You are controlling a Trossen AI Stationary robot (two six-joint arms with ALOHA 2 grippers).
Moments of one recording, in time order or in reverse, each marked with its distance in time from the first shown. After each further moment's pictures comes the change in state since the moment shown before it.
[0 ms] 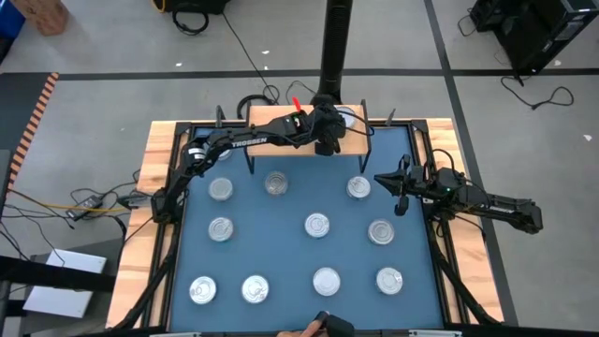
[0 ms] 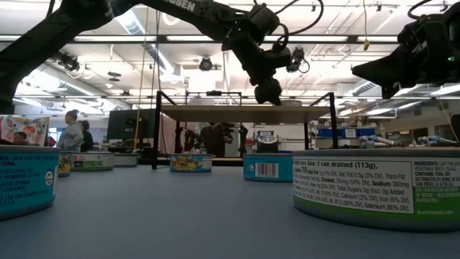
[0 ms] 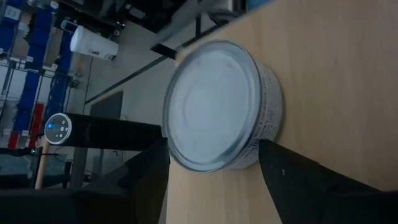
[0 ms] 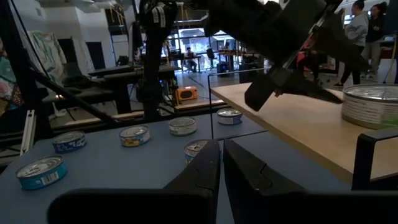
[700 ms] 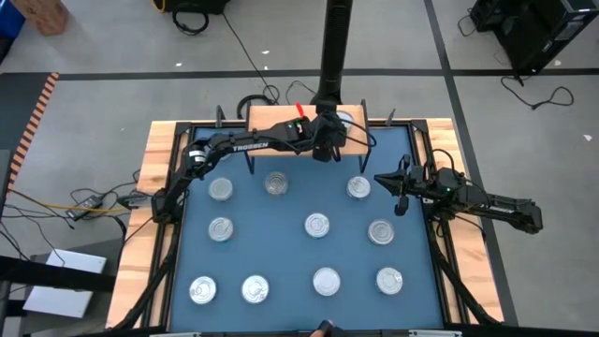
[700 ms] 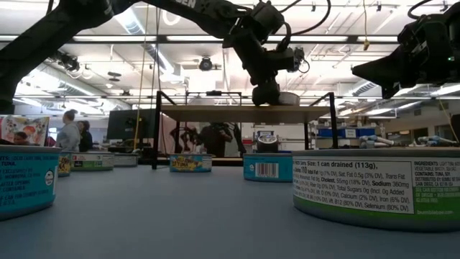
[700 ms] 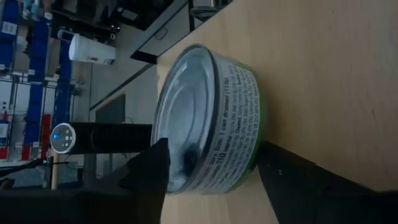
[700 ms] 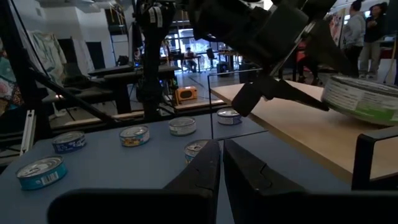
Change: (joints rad) left arm -0.042 0.000 -0.007 -0.047 -0.049 0.077; right arm 0.000 0.000 0.000 0.000 0.000 0.000
